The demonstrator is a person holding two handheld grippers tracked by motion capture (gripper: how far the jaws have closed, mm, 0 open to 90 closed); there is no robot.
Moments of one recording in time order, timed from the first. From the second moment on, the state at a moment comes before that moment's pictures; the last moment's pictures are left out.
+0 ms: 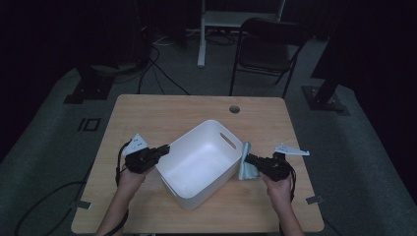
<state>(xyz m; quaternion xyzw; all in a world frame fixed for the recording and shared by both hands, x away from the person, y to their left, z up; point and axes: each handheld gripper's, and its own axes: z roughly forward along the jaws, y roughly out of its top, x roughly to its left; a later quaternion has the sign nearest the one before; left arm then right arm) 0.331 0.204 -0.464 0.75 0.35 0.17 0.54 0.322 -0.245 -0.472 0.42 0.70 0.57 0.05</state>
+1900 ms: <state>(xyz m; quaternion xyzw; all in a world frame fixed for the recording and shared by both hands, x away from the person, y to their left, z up) 0.327 0.198 -0.463 0.75 0.35 0.18 0.53 0.313 -0.224 -0.473 0.42 0.72 0.55 0.07</state>
